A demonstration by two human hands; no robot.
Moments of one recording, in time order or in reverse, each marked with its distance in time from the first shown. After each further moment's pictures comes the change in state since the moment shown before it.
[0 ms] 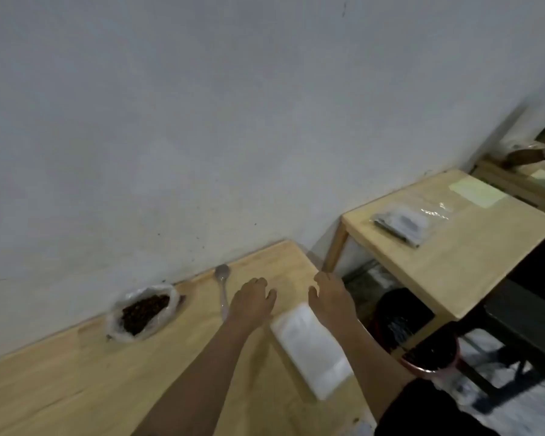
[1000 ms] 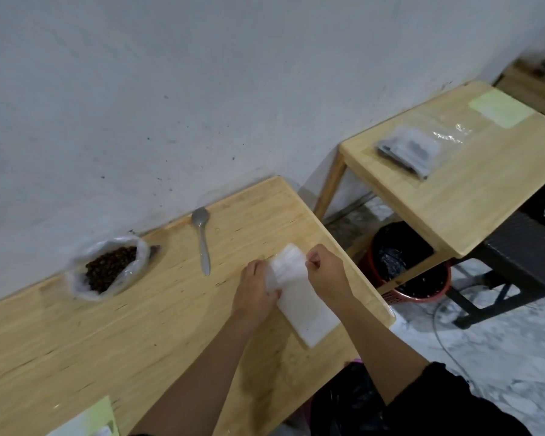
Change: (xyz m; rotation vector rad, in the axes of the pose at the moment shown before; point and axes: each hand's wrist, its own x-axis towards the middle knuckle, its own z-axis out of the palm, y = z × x) left_hand -0.021 -0.019 0.108 -0.216 -0.037 -0.046; right_hand -0.011 0.055 0.058 0.427 -0.086 0.157
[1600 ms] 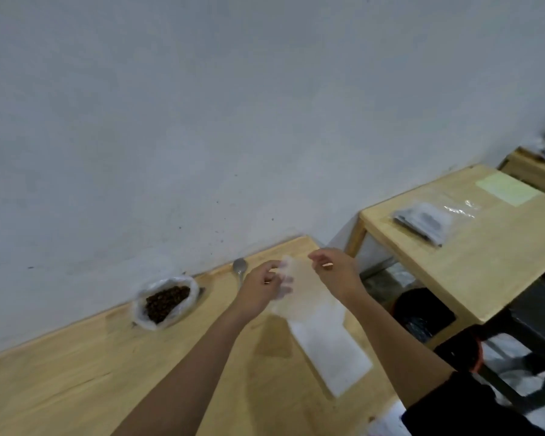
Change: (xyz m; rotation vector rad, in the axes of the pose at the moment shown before) left_hand -0.005 0.048 -0.137 -0.727 -0.045 0.031; right_hand 0.017 -0.118 -0.040 0.110 0.058 -0.275
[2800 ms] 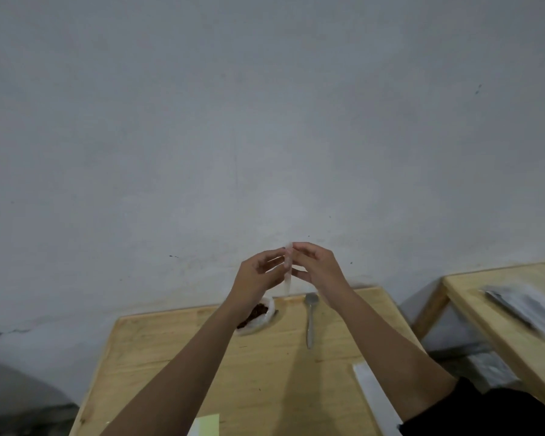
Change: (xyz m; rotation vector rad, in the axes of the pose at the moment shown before) left_hand -0.097 0.069 -0.126 -0.154 0.301 0.326; right_hand -0.020 -0.182 0.081 0.758 -0.488 0.000
